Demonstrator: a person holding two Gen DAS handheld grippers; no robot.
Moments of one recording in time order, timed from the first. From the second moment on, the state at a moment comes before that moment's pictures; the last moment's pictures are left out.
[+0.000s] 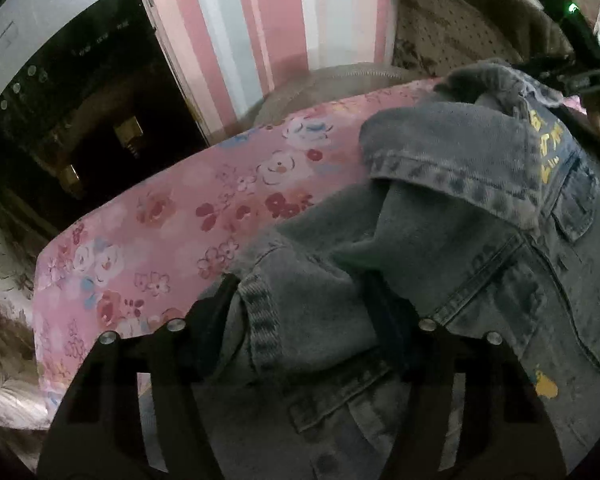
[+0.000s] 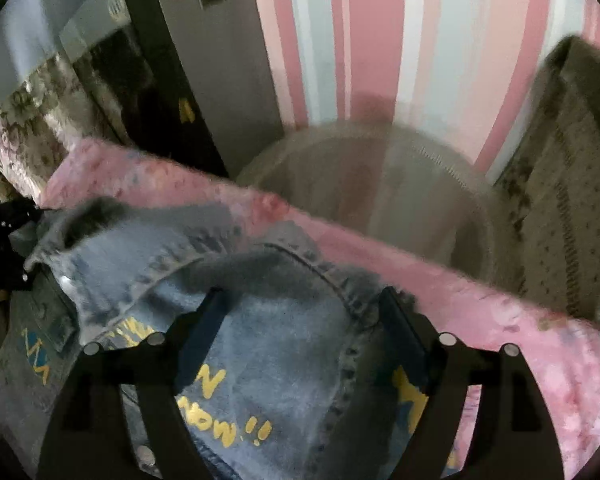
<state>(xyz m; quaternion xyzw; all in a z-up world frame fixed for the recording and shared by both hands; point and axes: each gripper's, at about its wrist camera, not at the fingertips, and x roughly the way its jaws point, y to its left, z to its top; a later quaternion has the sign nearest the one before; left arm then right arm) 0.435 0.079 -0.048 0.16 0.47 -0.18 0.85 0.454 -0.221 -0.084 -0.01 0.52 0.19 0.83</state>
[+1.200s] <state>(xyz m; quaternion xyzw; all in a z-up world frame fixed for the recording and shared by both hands) 0.311 0.115 -0.008 0.06 0.40 -0.06 0.91 0.273 -0.274 -0.017 -0.02 0.39 0.08 0.91</state>
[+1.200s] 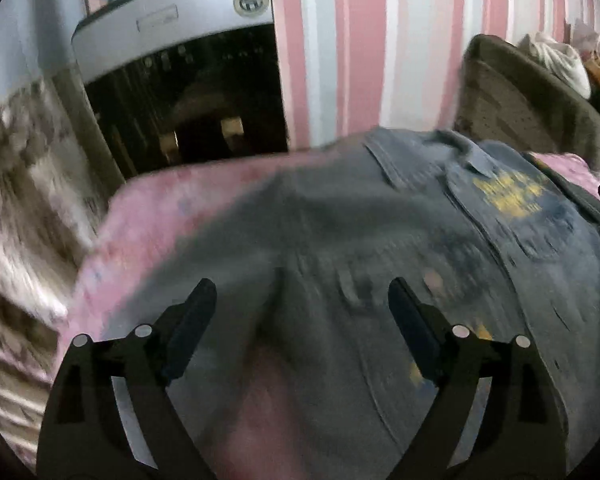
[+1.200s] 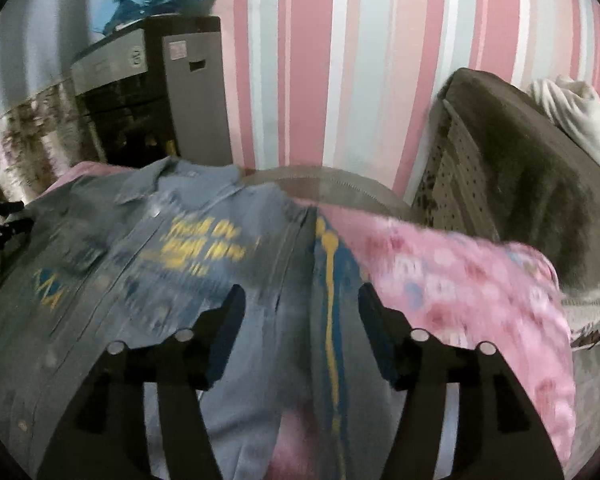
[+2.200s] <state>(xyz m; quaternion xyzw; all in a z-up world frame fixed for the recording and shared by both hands) 0.234 0.091 -0.005 0.08 0.37 -0.05 0.92 0.172 -0.390 -0.009 0.01 0.37 -0.09 0.92</state>
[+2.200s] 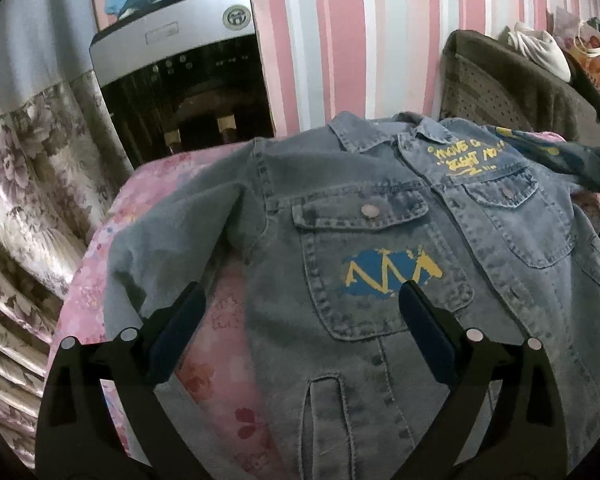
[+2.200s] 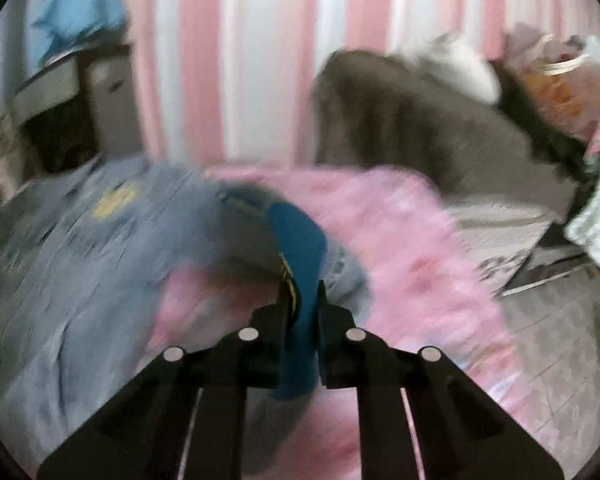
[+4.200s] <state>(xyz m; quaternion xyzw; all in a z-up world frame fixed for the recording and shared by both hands) 0.338 0.121 -0.013 0.05 0.38 -0.05 0.92 0.347 -0.084 -0.036 -0.02 0.46 0.28 0.84</state>
